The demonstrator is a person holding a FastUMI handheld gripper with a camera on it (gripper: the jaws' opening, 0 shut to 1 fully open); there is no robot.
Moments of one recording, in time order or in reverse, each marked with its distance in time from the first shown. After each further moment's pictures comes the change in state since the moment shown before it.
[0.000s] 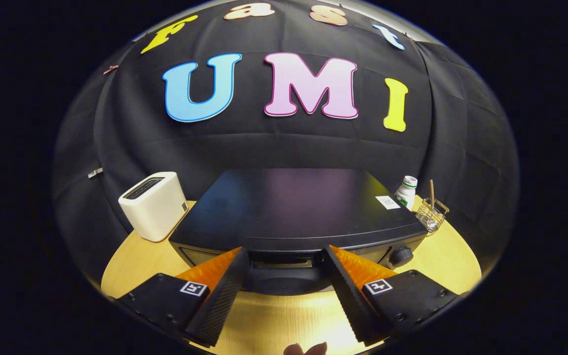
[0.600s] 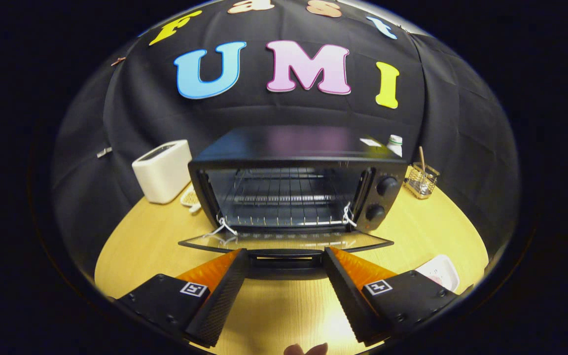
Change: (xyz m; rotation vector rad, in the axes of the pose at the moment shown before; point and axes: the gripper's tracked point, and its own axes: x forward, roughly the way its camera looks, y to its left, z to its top) arm -0.070 -0.007 -0.111 -0.008 0.134 0.014
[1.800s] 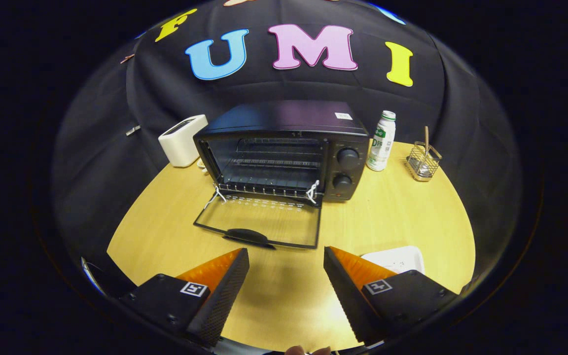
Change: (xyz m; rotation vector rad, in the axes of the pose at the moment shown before) arm -0.087 -0.110 -0.008 -0.051 0.224 0.226
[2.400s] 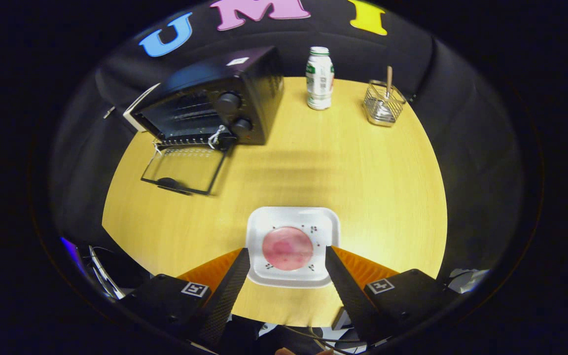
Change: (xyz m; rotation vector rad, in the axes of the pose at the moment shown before) arm -0.017 -0.191 -0.055 0.064 0.414 -0.031
